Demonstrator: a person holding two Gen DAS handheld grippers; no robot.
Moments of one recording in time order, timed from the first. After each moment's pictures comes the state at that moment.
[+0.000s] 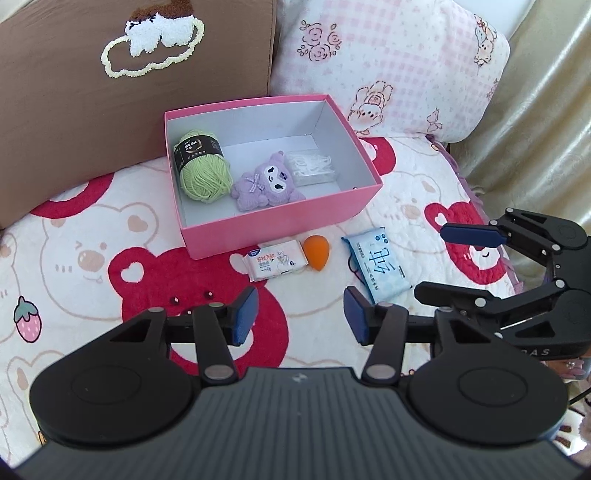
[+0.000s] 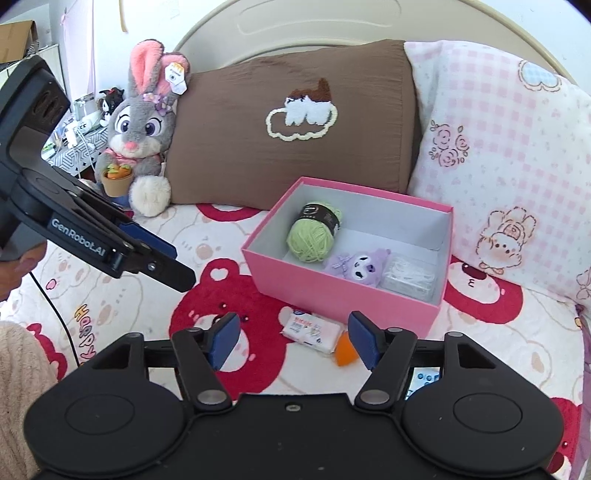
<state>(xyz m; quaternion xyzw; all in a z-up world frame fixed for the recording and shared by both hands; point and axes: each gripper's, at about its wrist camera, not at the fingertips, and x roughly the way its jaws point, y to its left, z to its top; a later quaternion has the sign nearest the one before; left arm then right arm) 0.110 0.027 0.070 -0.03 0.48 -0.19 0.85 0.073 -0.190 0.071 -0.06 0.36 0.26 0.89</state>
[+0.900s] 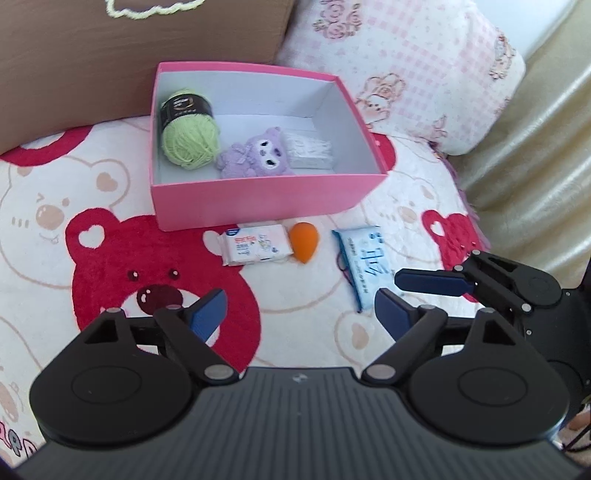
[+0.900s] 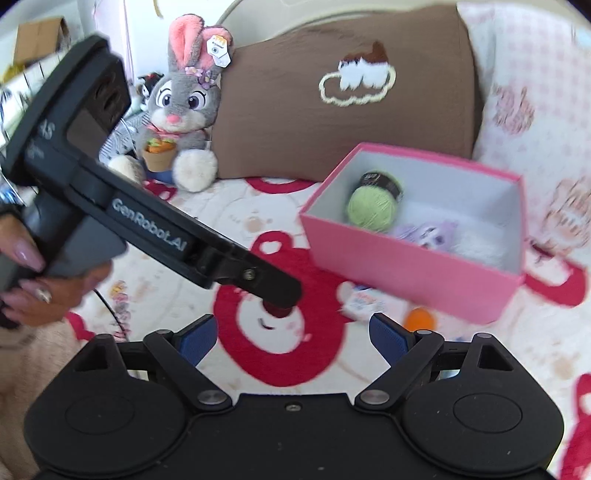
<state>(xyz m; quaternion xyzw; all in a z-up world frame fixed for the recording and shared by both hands) 0.122 0.022 0.005 -0.11 0.49 -0.19 0.84 0.083 -0.165 0.014 -0.02 0.39 0.33 0.86</state>
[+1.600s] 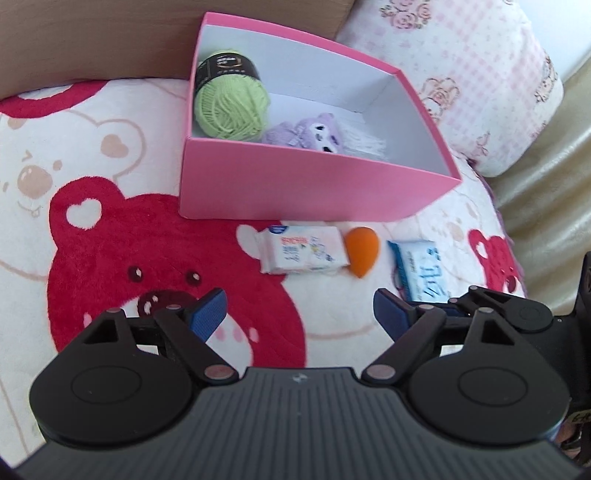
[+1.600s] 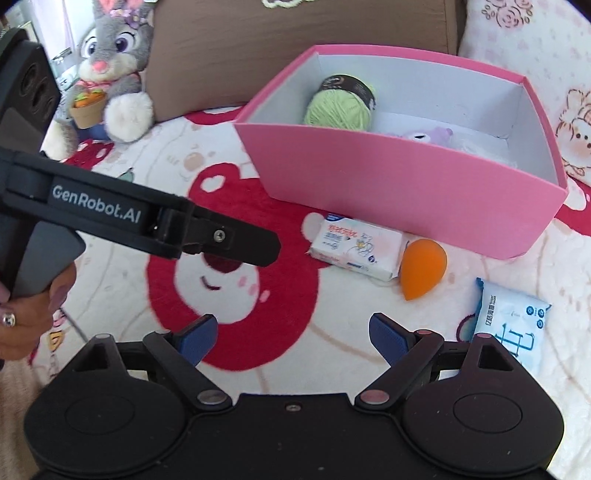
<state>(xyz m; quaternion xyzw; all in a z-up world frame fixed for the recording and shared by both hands) 0.157 0.047 -0.091 -0.15 0.47 -0.17 0.85 0.129 -0.134 -0.078 -0.05 0.46 0.26 0.85</state>
